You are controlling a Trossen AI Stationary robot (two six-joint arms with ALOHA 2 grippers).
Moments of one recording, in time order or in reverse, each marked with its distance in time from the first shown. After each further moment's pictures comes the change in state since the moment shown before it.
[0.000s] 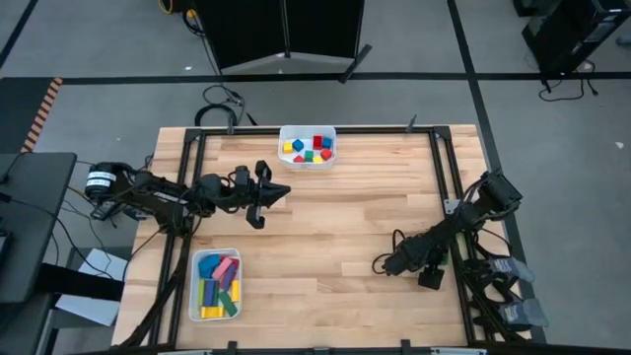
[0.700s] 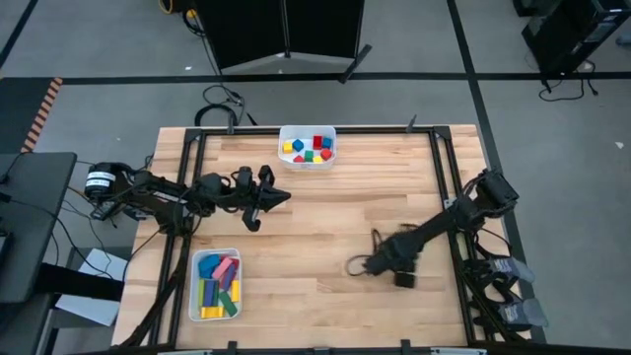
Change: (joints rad) left arm 0.010 -0.005 -0.003 -0.019 0.114 -0.124; right arm -0.080 0.004 0.218 0.028 0.292 -0.135
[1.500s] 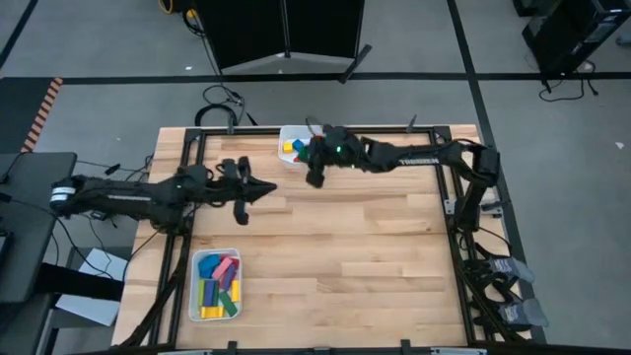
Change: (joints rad) left arm -0.015 -0.485 0.105 -0.872 -0.164 0.101; right arm -0.743 0.020 0.302 1.161 0.223 -0.772
